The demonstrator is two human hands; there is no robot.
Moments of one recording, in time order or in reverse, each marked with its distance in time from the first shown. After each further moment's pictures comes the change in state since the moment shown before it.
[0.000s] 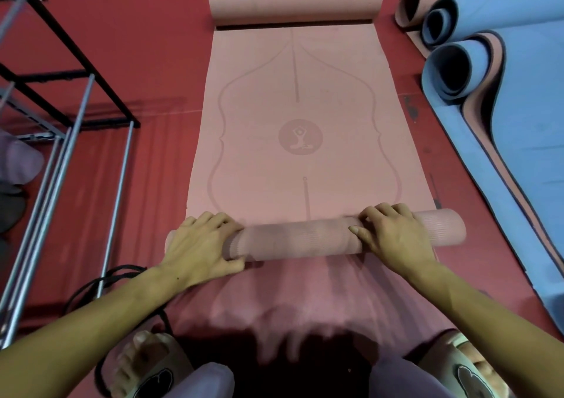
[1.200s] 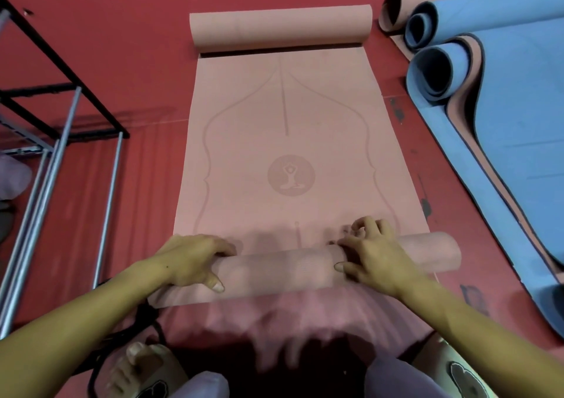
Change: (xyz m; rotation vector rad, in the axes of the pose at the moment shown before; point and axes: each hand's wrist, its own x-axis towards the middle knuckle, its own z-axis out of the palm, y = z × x) left_hand 0.021 -0.016 -0.018 -0.077 -0.563 0.093; right_hand -0.024 -0.011 -0.005 0.137 -0.247 -0.147
